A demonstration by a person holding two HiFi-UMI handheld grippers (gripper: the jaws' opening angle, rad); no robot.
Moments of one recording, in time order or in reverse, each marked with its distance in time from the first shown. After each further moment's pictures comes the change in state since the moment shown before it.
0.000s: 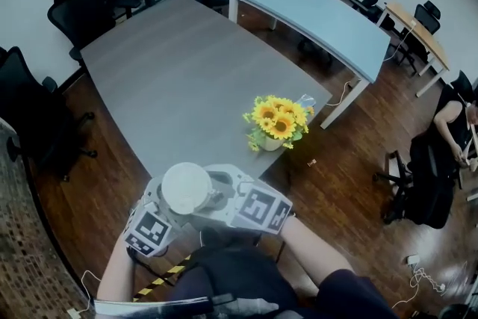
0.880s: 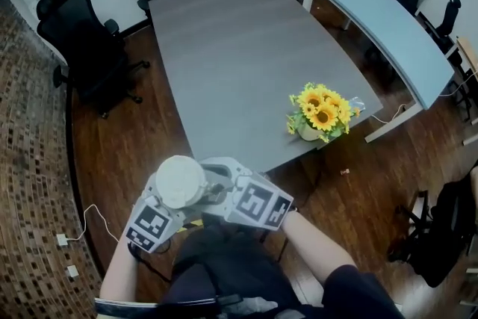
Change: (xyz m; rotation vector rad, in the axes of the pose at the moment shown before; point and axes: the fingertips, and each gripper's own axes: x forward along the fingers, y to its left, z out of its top) left arm -0.065 -0.063 -0.031 -0.273 0.174 0.293; right arm 0.008 0.096 -0.002 -0.060 -0.013 0.360
